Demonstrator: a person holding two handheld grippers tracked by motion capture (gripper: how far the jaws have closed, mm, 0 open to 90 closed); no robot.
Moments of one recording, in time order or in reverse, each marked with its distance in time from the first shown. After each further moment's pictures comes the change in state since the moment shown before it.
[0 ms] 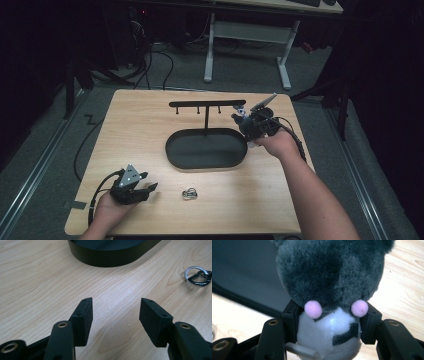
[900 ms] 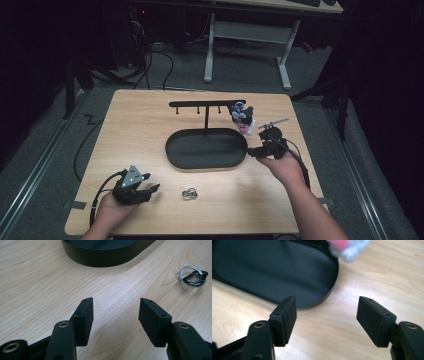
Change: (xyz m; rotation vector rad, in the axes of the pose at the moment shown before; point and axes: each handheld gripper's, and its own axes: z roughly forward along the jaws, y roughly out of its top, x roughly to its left) left arm -0.008 0.003 0.004 0.009 -0.026 0.006; right arm 0.006 -0.072 0.004 -0.212 0.003 -0.010
